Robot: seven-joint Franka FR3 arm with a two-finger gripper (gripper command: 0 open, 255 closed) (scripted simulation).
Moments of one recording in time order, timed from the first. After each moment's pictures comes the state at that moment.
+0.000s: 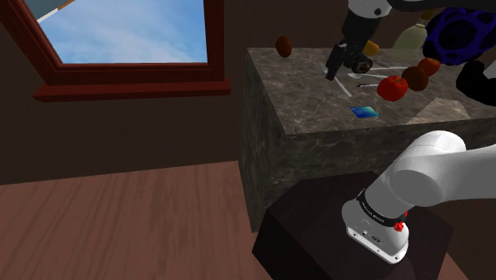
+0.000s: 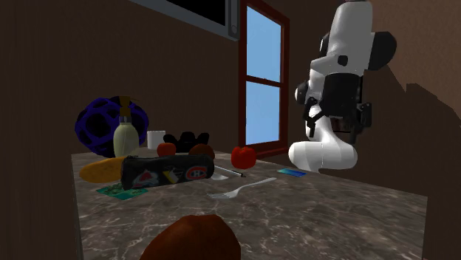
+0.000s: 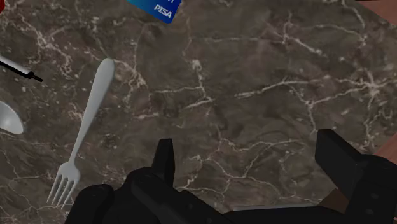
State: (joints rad) arm -0.02 -0.83 0.04 -2.41 -0.11 1.65 -0.02
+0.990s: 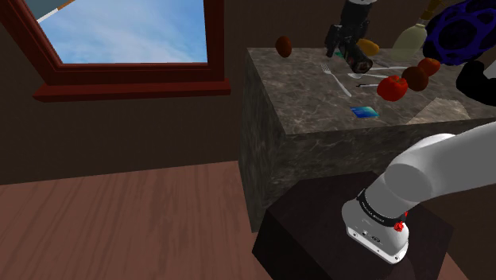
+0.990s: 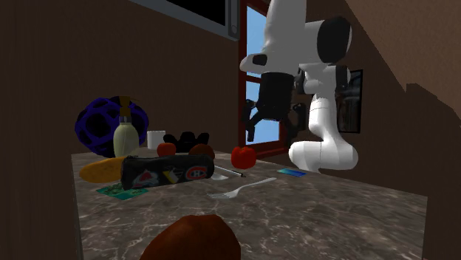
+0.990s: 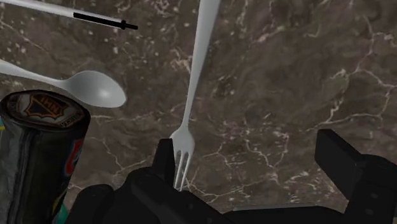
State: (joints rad) arm -0.17 -0.46 -0.14 -2.16 -0.18 1.77 -0.01
